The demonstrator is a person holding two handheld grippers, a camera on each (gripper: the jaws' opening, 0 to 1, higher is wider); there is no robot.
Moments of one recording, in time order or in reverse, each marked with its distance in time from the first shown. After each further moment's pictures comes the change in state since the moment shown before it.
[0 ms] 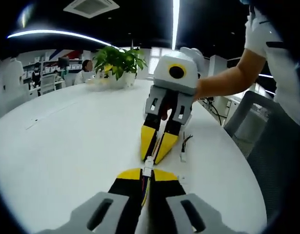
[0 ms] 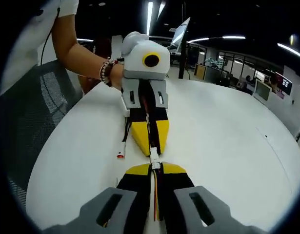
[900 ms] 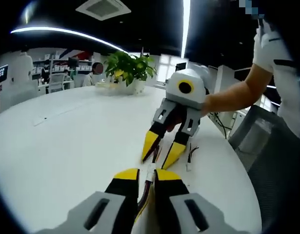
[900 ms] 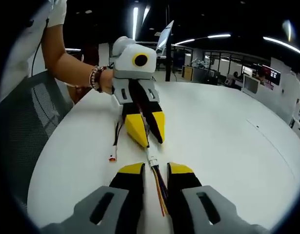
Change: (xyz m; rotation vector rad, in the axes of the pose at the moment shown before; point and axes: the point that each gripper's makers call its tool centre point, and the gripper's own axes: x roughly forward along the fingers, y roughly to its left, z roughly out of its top) left arm -0.010 0.050 -0.002 -0.105 -0.076 0.060; right arm -0.009 -0.010 0.002 0.106 -0.063 -0.087
